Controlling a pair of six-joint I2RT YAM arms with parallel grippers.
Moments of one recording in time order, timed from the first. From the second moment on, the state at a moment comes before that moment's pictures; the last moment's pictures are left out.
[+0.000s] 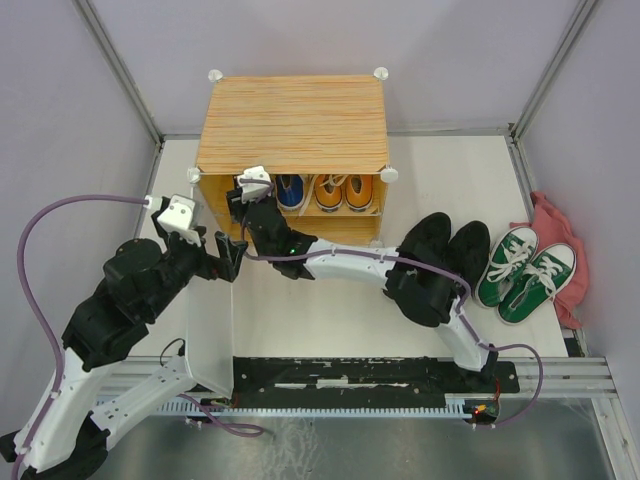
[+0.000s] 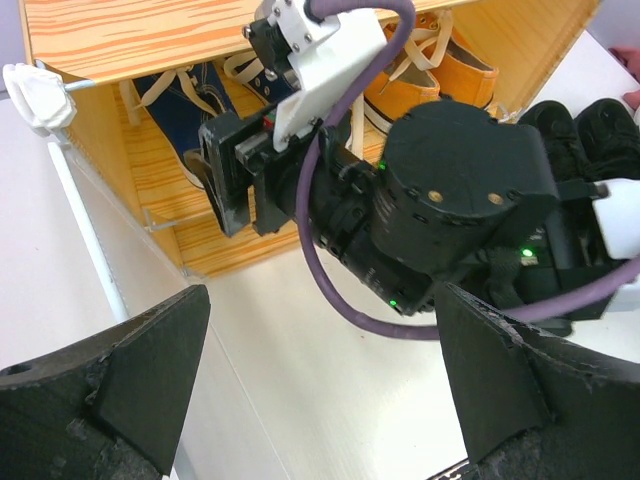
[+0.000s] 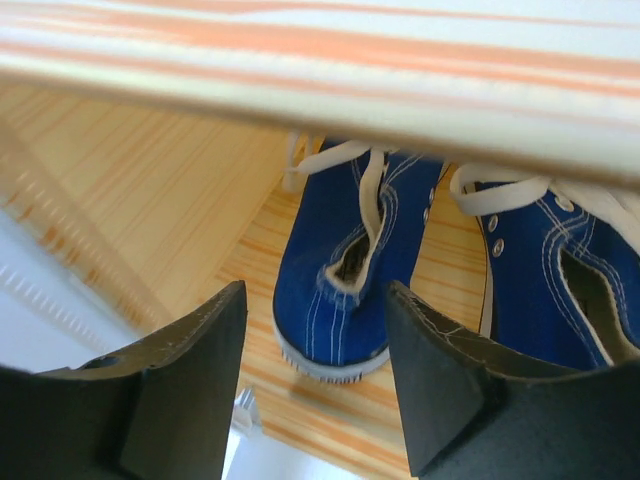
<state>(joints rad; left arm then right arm) -0.66 0.61 1.17 -0.81 -0.25 -0.12 1.12 2.20 1.74 0.48 0.74 0.10</state>
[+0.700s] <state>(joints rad) -0.66 0.57 1.16 -0.81 -0.26 -0.12 1.25 1.40 1.22 -0.45 0.88 0.50</state>
